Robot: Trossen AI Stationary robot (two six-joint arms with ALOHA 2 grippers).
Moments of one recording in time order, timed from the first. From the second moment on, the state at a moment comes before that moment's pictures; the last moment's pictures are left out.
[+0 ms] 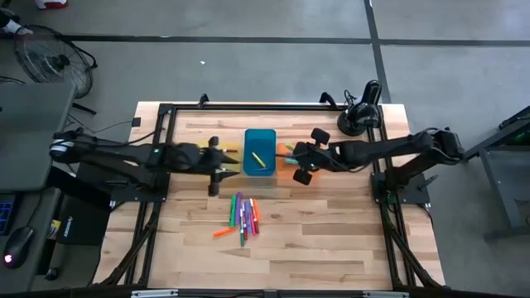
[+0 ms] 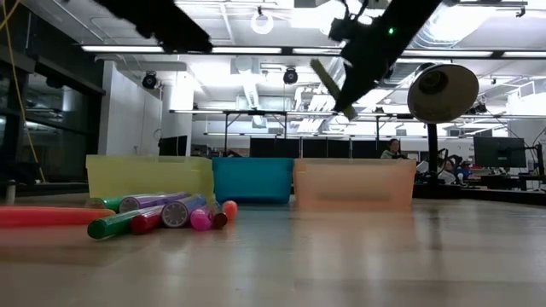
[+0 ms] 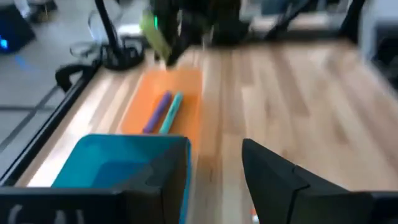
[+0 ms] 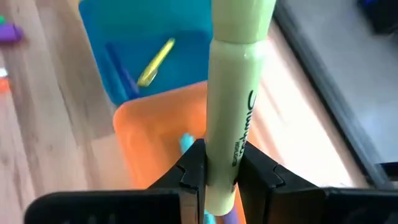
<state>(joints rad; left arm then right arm) -0.09 0.95 0.70 -0.11 -0.19 0.01 -0.01 1.44 1.02 -0.50 0.47 0.18</state>
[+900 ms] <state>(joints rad) -0.09 0.53 0.39 0.07 -0.01 -0.03 -0.22 1.91 1.45 -1.13 0.16 -0.03</state>
